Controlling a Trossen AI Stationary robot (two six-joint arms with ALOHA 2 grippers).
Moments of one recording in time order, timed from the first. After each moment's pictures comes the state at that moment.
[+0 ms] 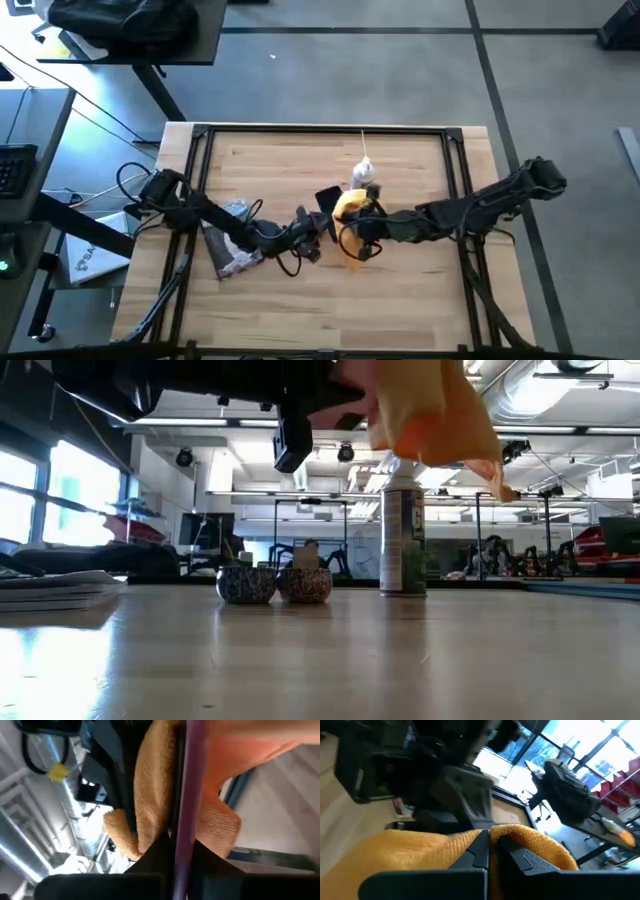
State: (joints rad) left arm -0.30 1.82 0.84 1.17 -0.76 1.53; right arm 0.35 1.43 0.97 0.08 0.56 -0.29
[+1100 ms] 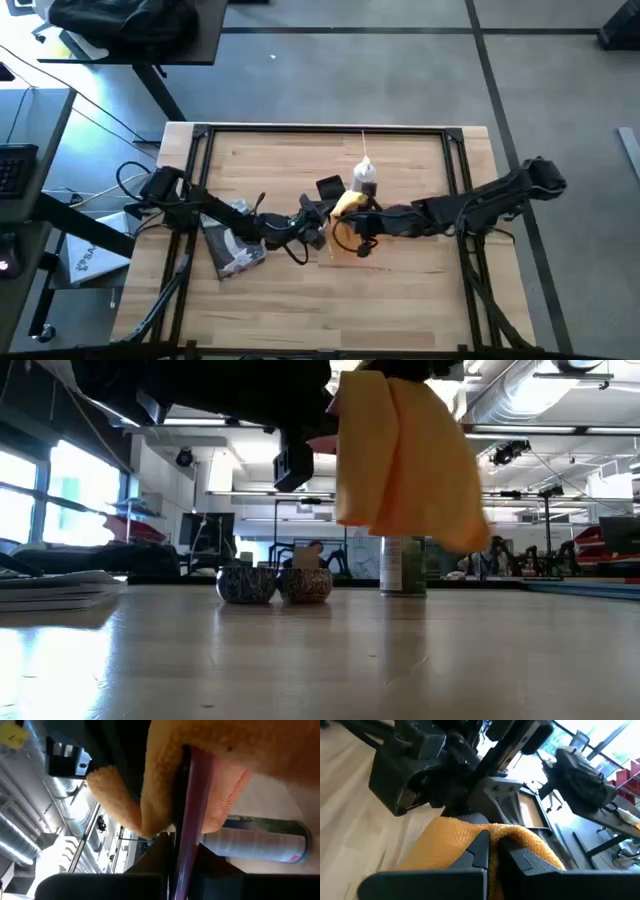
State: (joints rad) left arm -0.26 1.82 0.85 1.05 -0.82 1.50; right arm 0.28 1.44 0.97 0.03 0.50 -0.30
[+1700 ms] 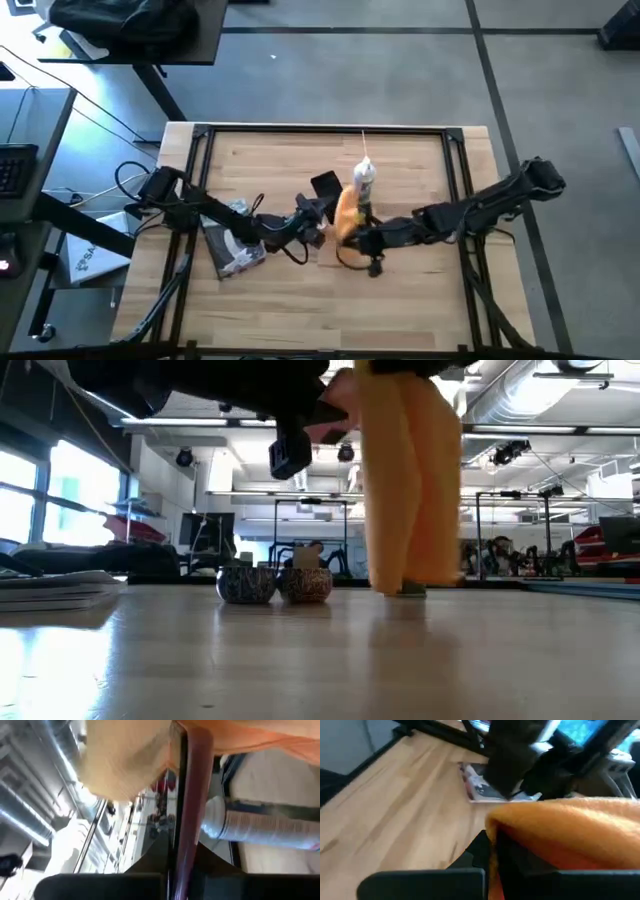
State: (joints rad) left arm -0.29 1.81 0.85 1.09 -0.95 1.54; right arm 0.37 1.35 0.97 -0.10 0.32 -0.18
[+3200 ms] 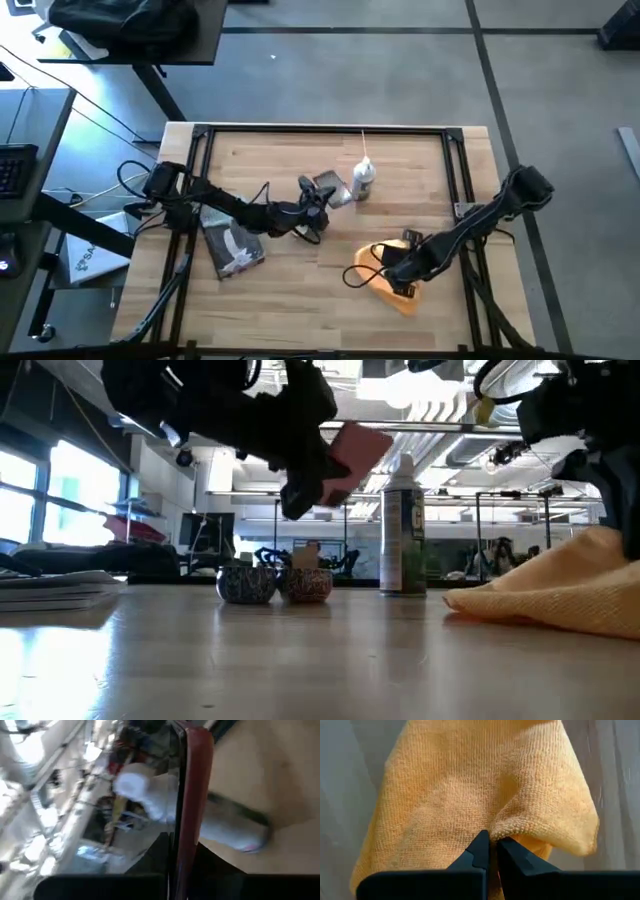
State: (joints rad) left arm -0.15 1.82 0.85 0.78 -0.72 0.94; right arm 0.58 1.57 0.97 -0.88 0.14 0.85
